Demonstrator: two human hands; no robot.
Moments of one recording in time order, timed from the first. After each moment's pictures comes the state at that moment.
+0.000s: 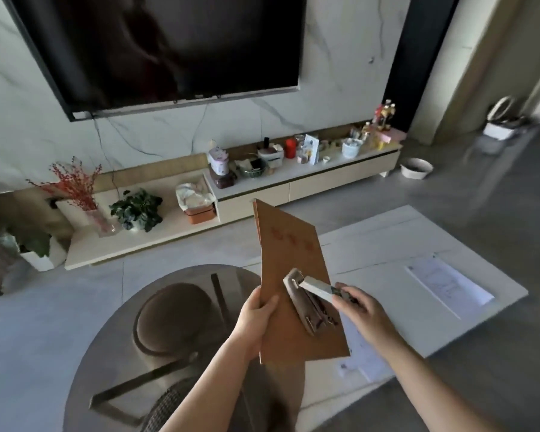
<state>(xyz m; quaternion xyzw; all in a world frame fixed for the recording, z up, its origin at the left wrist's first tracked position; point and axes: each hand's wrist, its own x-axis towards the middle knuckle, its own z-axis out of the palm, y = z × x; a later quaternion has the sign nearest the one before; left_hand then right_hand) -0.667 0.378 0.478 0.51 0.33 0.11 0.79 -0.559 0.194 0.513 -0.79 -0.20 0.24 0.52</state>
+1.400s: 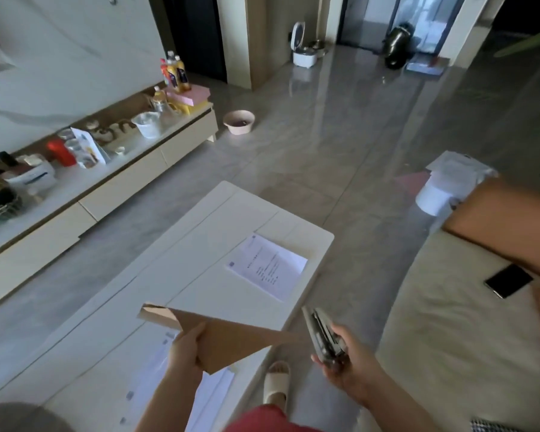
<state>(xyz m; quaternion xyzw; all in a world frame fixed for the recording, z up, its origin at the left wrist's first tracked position) -0.218 0.050 0.395 0.52 0.48 -0.06 0.70 -0.218 -0.225 0.416 -0.43 0.42 0.27 0.75</state>
